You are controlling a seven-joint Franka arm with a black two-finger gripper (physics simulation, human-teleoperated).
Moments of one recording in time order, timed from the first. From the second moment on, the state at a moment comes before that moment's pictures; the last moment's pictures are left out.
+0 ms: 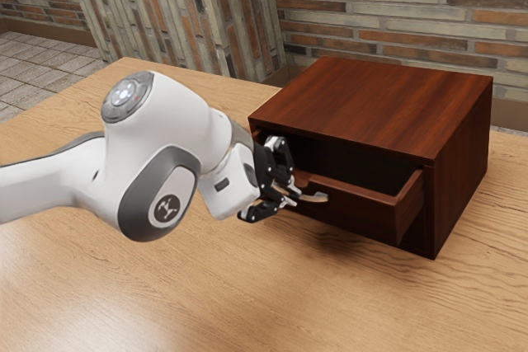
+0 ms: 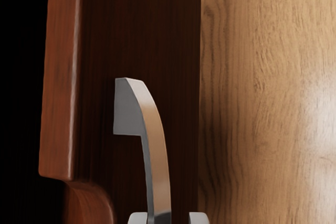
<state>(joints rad) 0.24 -0.21 -0.35 -2.17 -0.11 2.58 1.49</state>
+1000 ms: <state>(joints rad) 0.23 -0.37 -0.35 -2.31 -0.14 2.56 1.49</state>
